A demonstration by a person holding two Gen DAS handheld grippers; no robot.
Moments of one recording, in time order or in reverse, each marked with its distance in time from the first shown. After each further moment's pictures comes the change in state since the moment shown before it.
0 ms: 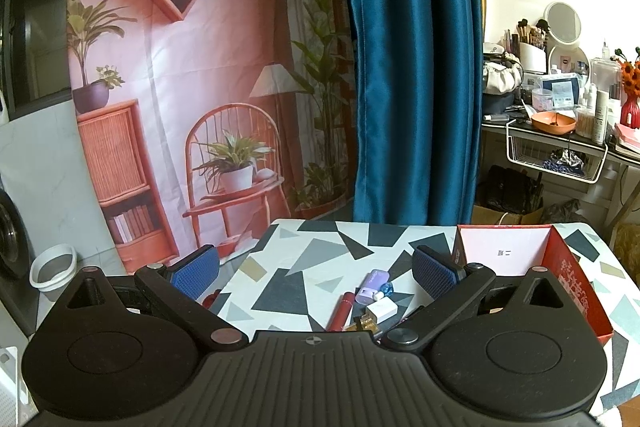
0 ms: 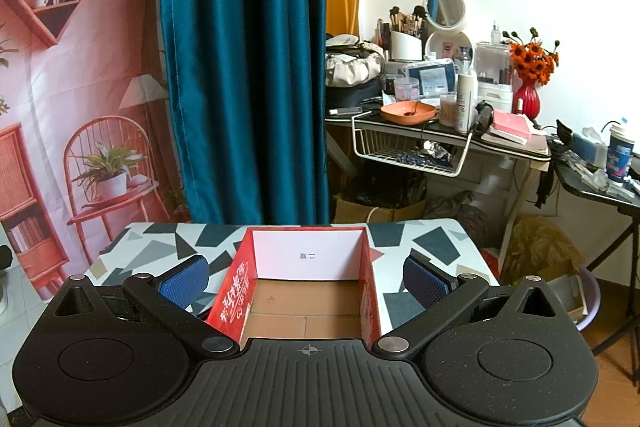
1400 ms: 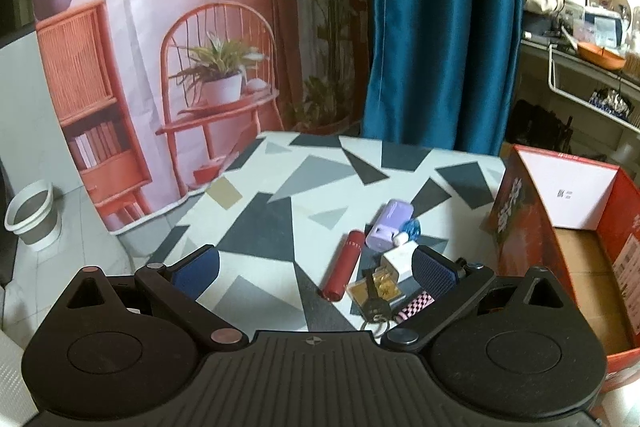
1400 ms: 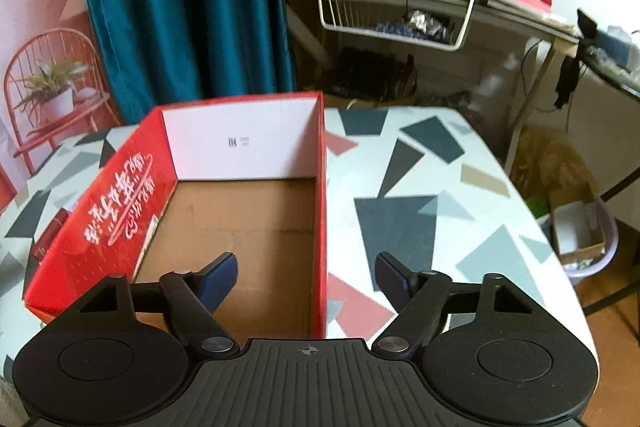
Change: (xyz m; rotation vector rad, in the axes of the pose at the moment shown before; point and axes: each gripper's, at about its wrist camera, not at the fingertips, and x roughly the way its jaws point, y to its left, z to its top) left arm 0.169 0.001 -0.065 -0.051 0.229 -0.013; right arm 0.206 -0.074 -0.095 0.028 0.310 -0.043
